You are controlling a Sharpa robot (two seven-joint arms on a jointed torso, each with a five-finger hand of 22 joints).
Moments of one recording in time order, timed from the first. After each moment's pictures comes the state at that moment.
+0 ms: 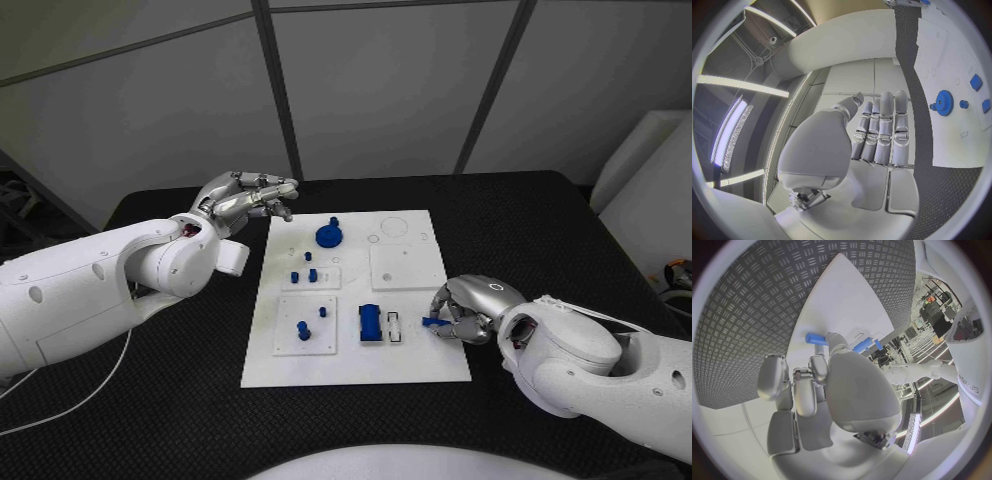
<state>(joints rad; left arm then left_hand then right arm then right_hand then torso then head) 1.11 -0.92 0.07 1.47 -0.09 -0.20 0.31 1.36 -0.12 0.38 -0.01 0.14 1.04 0.17 0.12 0.07 1.01 0.11 0.43 0.08 1.03 0.04 0.93 0.37 0.18 1.02 0.14 0.37 1.08 0.93 -1.01 0.01 1.88 -1.68 -0.28 -0.53 1.54 -0.03 -0.01 0.21 0.61 1.05 0.10 0.21 0.39 1.35 0.01 1.20 1.28 1.47 -0.05 1.53 1.31 0.07 1.36 0.05 1.34 1.28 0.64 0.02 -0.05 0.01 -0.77</state>
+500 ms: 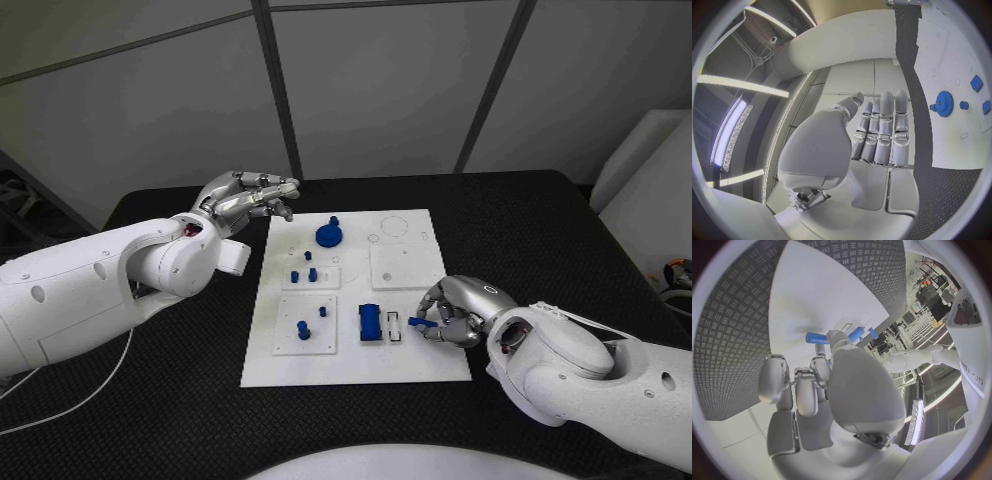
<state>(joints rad) 1.11 -0.91 0.07 1.47 -0.09 -0.20 0.31 1.36 -0.12 0.38 -0.01 0.14 1.04 0.17 0.12 0.07 1.01 0.11 0.43 0.08 1.03 0.04 0.93 0.37 0.18 1.02 0.14 0.37 1.08 0.92 -0.98 0.00 1.90 -1.60 -0.40 -0.55 1.49 -0.09 0.07 0.24 0.62 1.07 0.08 0.22 0.39 1.38 0.00 1.22 1.30 1.46 -0.06 1.54 1.31 0.07 1.37 0.05 1.36 1.30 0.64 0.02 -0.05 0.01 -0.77</state>
